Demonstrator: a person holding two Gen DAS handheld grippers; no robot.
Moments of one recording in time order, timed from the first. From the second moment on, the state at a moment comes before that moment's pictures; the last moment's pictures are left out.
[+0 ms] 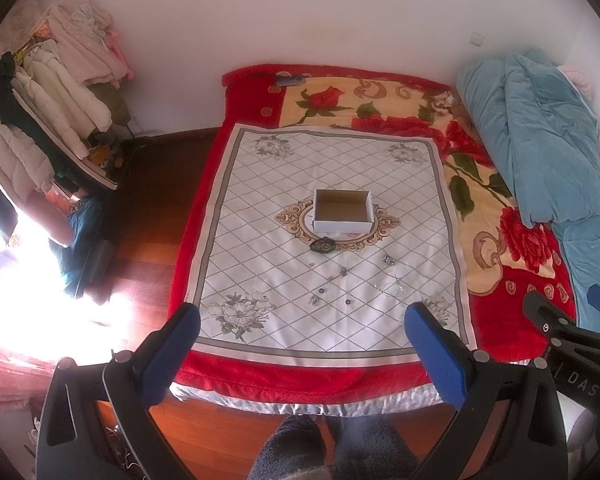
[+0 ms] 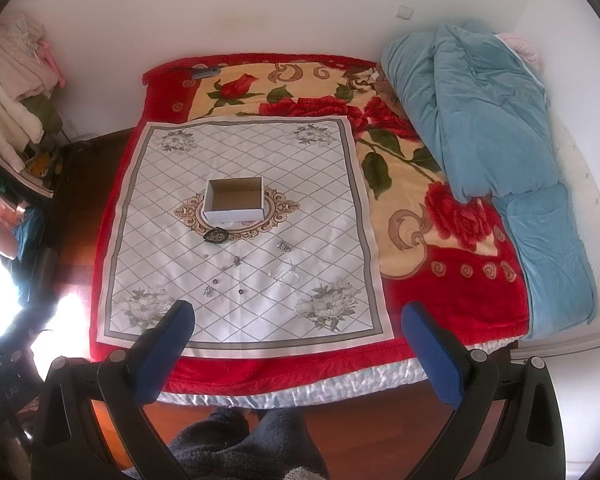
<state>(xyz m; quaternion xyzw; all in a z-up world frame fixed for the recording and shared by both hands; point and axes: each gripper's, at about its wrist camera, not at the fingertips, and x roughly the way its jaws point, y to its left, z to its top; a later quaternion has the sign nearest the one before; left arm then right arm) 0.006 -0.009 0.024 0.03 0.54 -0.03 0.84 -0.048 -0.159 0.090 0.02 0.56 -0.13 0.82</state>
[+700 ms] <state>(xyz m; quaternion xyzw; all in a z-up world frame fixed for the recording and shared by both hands) 0.006 -0.001 0.044 0.03 0.54 -0.03 0.84 -0.049 -0.158 0.094 0.02 0.56 -0.13 0.82</state>
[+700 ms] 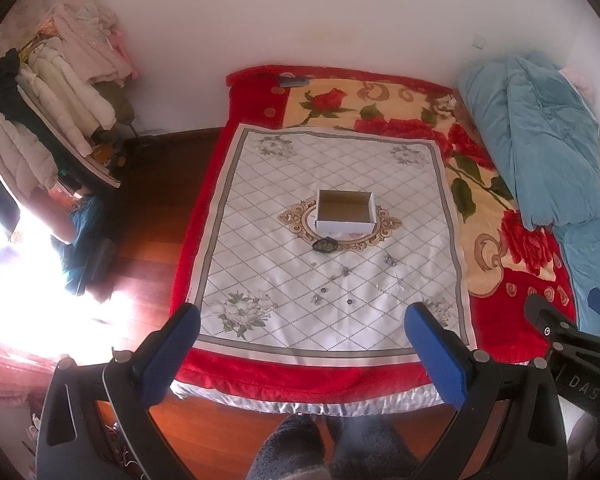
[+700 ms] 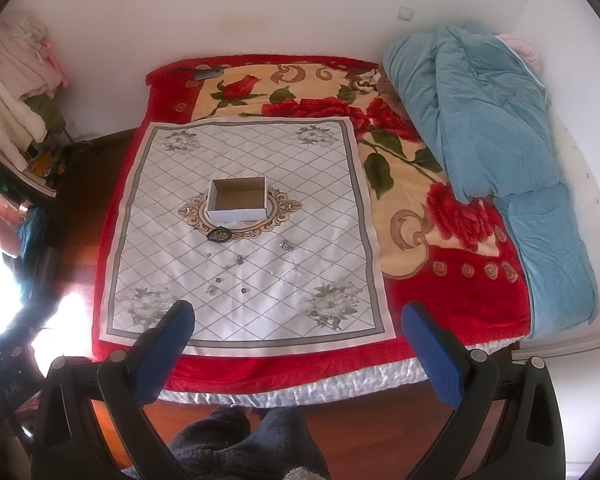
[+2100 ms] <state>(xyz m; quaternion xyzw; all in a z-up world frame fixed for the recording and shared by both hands) 0.181 -0.069 -0.388 0.12 0.66 0.02 0.74 0.117 -0.300 -0.413 0.14 0.71 -0.11 0.68</state>
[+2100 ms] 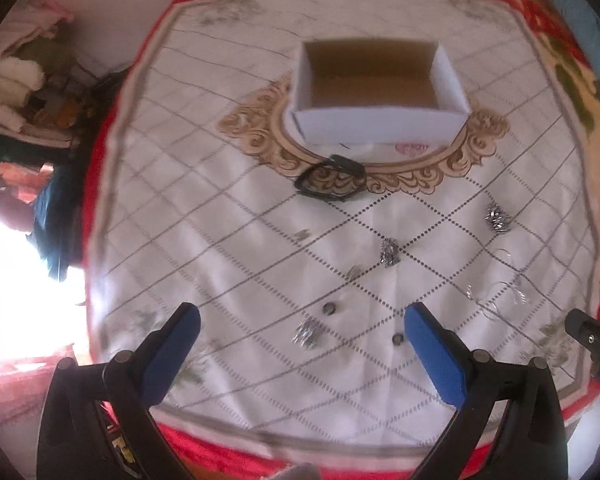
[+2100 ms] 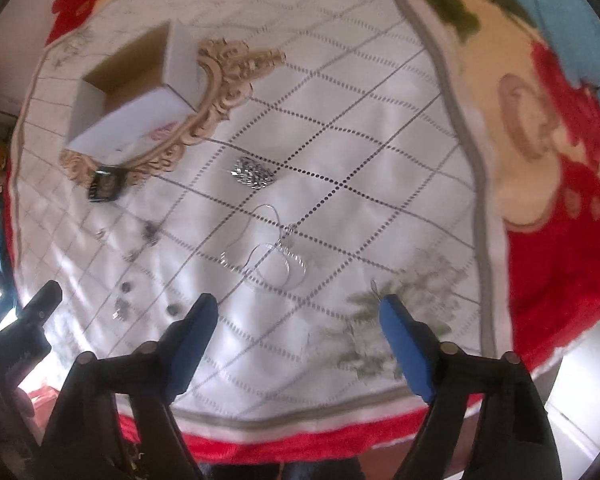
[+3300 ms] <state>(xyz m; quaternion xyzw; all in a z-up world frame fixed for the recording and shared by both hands) 0.195 -0.079 -0.467 0.13 0.66 0.00 0.74 0.133 -0.230 -0.531 0.05 0.74 -0.07 0.67</state>
